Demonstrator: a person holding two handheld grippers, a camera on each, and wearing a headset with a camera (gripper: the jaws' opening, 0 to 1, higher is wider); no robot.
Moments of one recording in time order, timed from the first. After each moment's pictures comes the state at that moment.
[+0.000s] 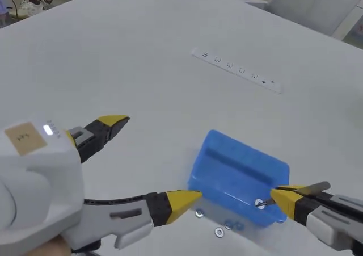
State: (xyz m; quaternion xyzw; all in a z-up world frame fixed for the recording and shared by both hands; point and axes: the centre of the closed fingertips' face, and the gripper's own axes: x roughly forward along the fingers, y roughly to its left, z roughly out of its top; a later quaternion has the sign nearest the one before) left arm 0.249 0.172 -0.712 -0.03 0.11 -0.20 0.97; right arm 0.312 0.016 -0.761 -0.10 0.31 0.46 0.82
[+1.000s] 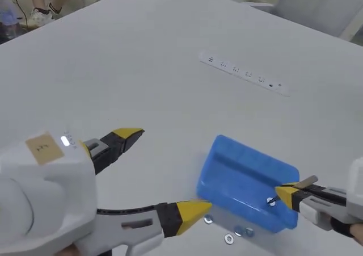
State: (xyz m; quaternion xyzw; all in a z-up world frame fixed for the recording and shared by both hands) left arm 0.249 0.162 -0.716 -0.03 0.12 -0.22 0.97; right arm 0.356 0.004 -0.815 -0.13 0.35 0.43 0.82
